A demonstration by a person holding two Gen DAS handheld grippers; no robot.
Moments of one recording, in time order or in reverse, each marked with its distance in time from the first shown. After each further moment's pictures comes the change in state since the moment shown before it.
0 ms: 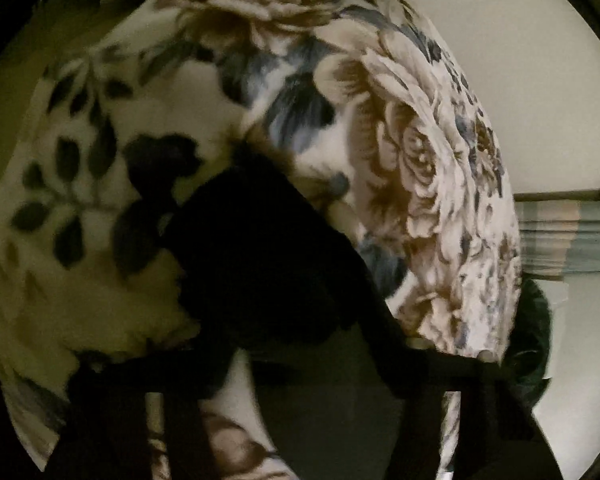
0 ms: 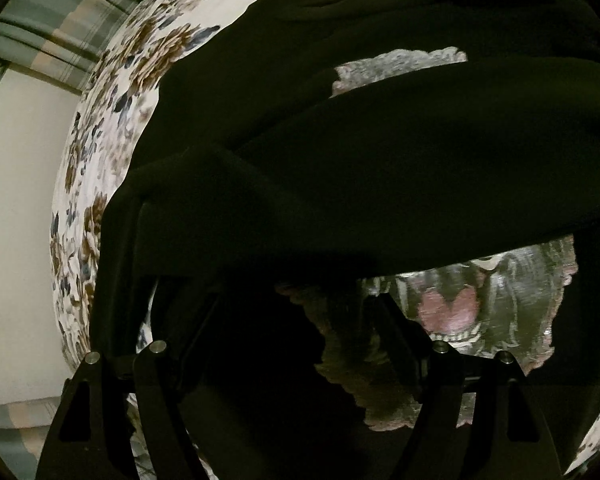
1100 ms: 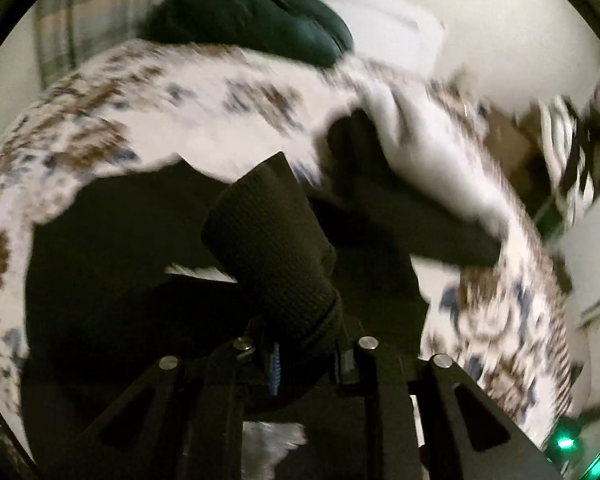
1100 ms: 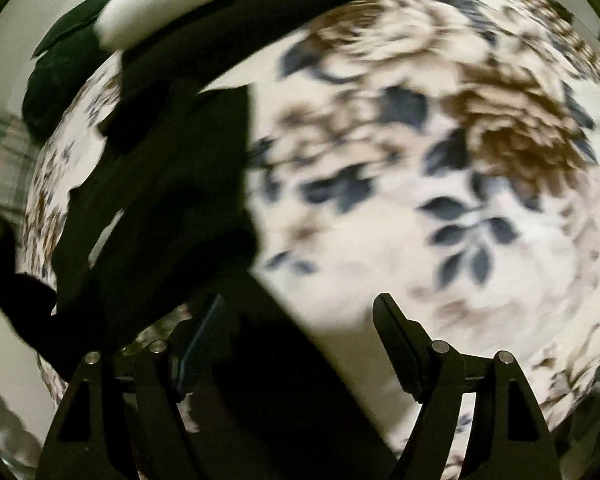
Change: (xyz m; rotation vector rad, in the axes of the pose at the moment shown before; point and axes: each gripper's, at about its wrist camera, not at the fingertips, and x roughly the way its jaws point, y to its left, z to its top) left arm -0.083 -0.196 -0.634 1.729 0.392 -0.254; right arm -0.148 -0.315 -0.021 0.444 -0.229 -0.131
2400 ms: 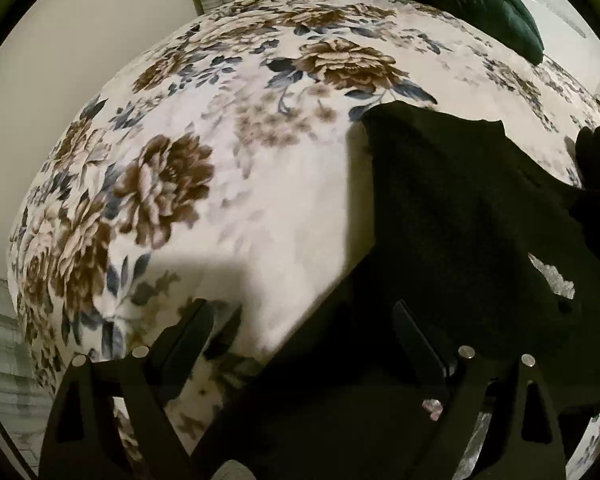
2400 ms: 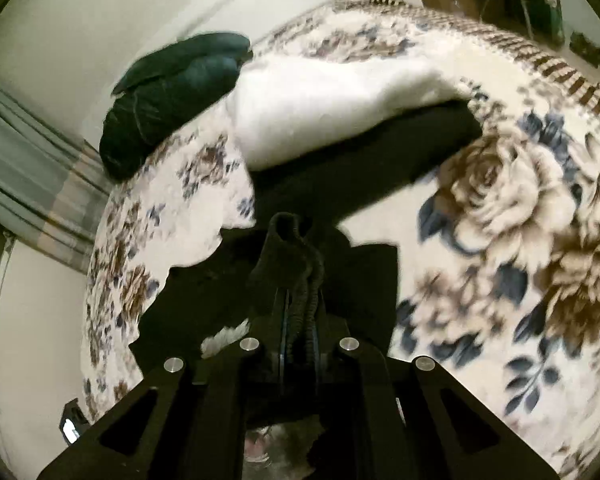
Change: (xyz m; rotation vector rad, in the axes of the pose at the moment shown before) left arm -0.010 0.251 -0.026 -0.270 0.122 0.478; right arm -0.059 0.100 0.074 -0.111 -0.203 0.224
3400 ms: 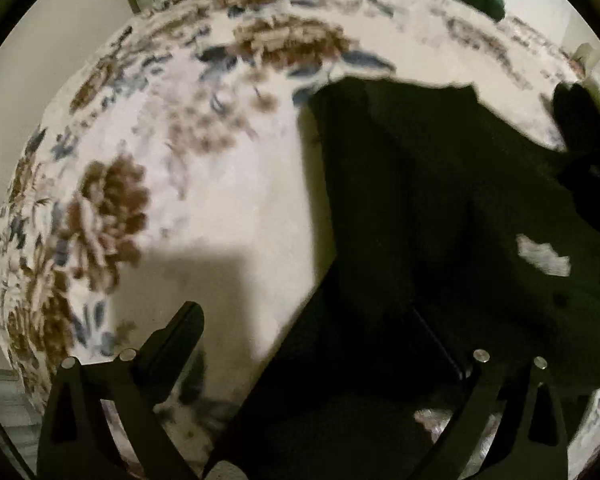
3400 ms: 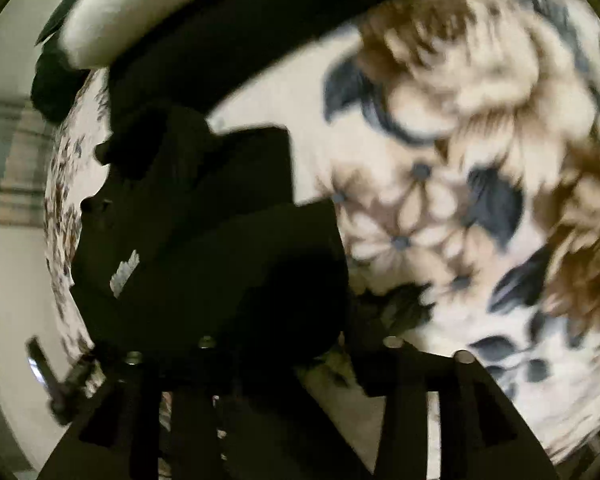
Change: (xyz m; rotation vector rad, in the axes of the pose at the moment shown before) left arm 0.014 -0.010 0.027 0.141 0.075 -0.116; right arm 0.062 -0.053 -0.007 0.007 0.339 -0.095
